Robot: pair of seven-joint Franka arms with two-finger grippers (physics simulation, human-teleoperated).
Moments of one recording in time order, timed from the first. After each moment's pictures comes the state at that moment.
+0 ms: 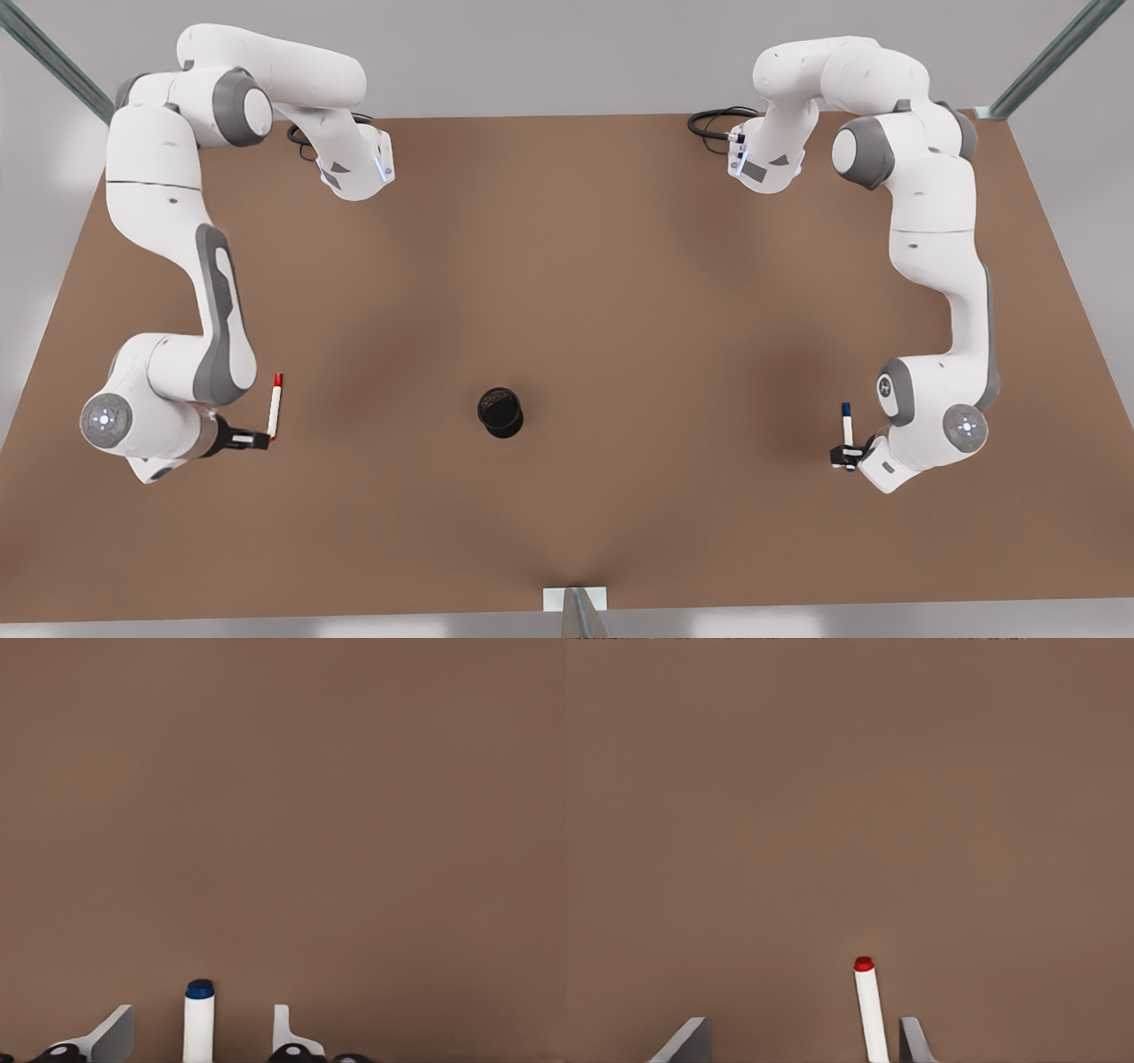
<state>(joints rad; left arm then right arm) 0.13 0.94 -0.06 -1.28 0.01 2.23 0.19 -0.18 0.71 0.09 -1.38 -0.06 1.99 0.02</state>
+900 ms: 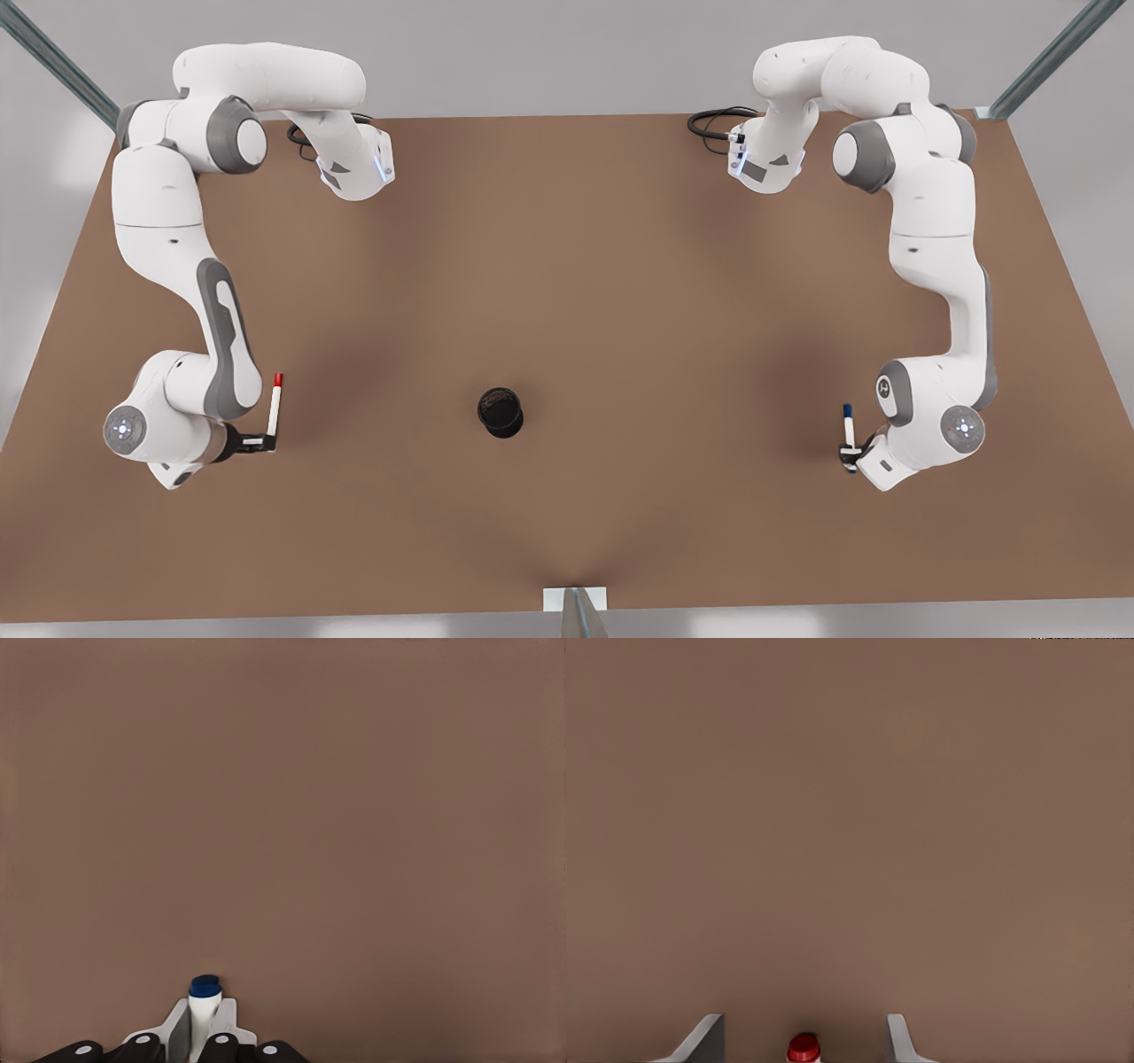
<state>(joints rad) 0.13 0.94 -0.06 -1.28 0.03 2.23 0.23 -0.24 0.84 0.09 -1.42 -0.02 2.15 -0.21</state>
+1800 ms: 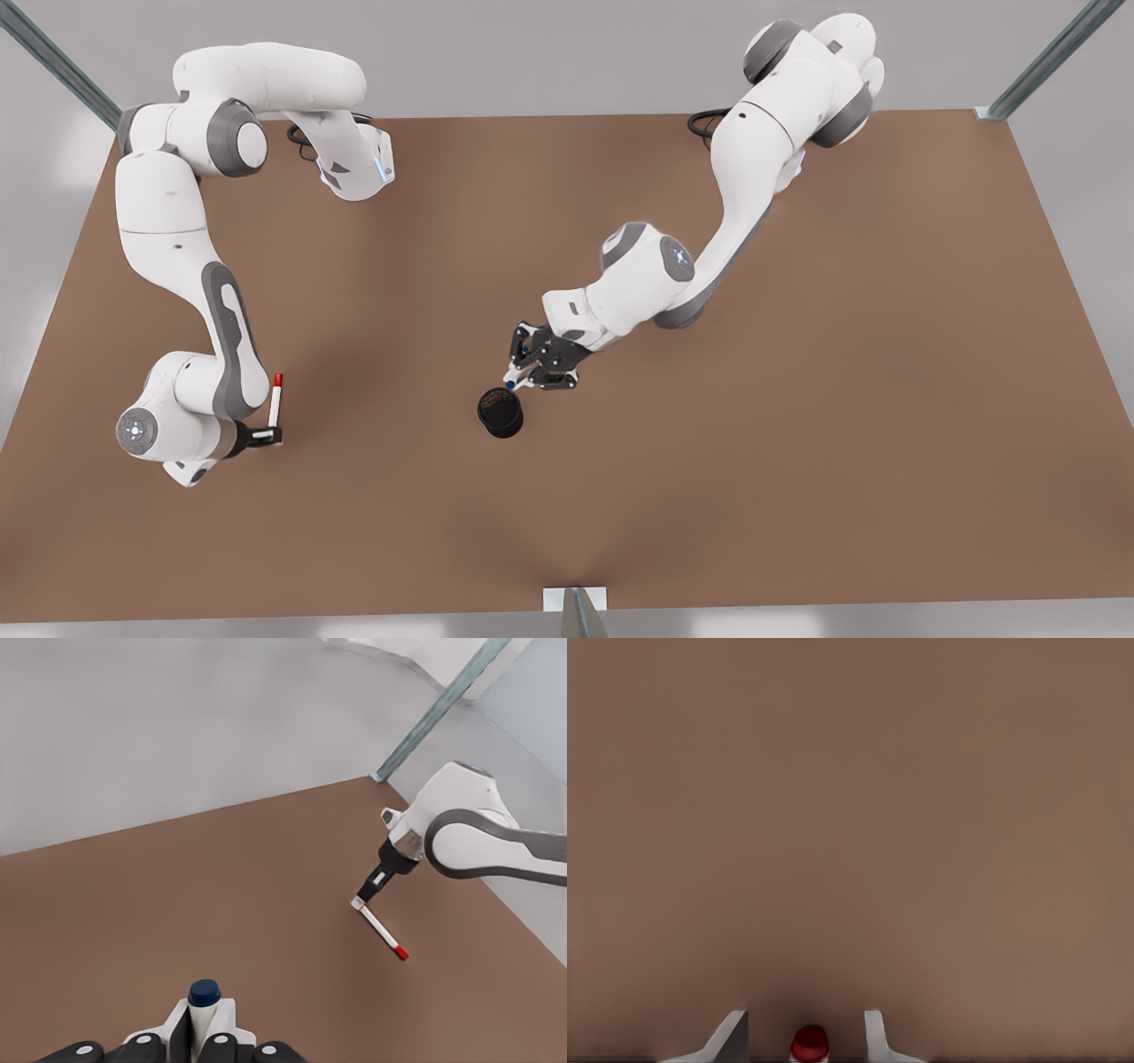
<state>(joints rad) -0.43 0.74 -0.43 -1.28 -0.30 2.77 0.11 -0.24 0.85 0.10 -1.45 -0.02 2.14 -0.31</state>
